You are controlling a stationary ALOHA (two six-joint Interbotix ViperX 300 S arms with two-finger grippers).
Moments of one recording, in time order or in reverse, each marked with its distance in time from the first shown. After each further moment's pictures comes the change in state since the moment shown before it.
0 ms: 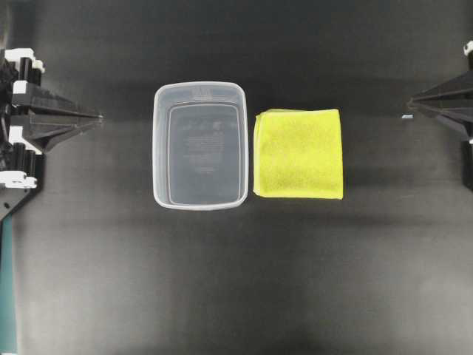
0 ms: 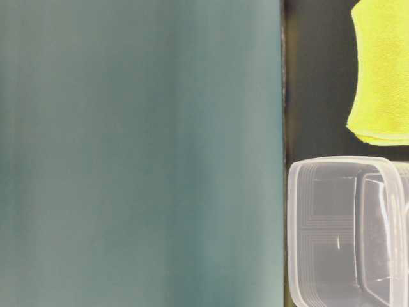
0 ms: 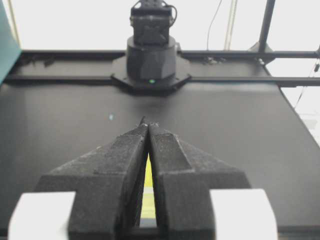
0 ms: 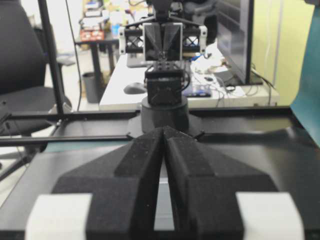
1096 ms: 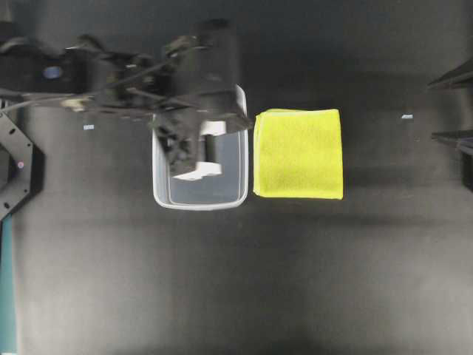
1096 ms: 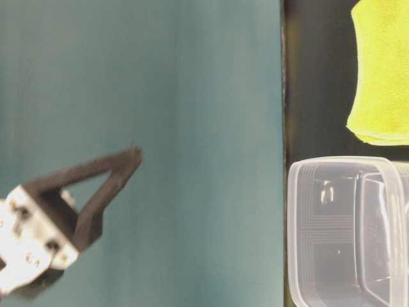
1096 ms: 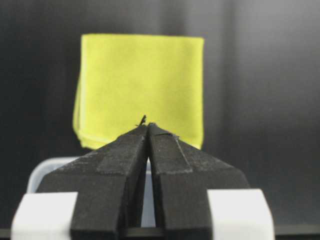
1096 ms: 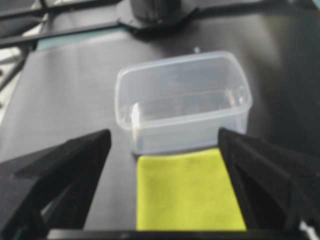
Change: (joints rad) left arm 0.012 0.861 -0.922 0.037 0.877 -0.026; right arm -0.032 -0.204 -0.034 0.012 0.574 0.086
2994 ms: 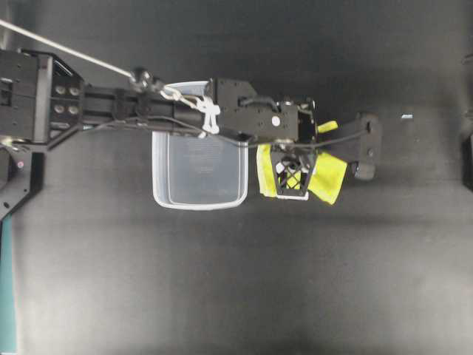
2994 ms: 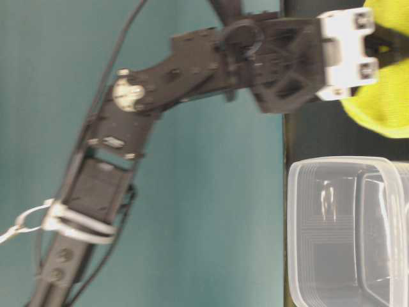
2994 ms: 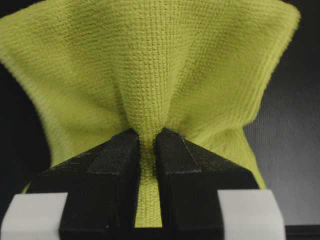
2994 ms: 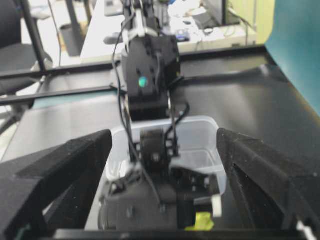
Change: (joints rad) left arm 0.000 0.723 -0.563 0.002 0.351 0.135; right arm -0.048 -0.127 -0.020 -0.002 -0.021 -0.041
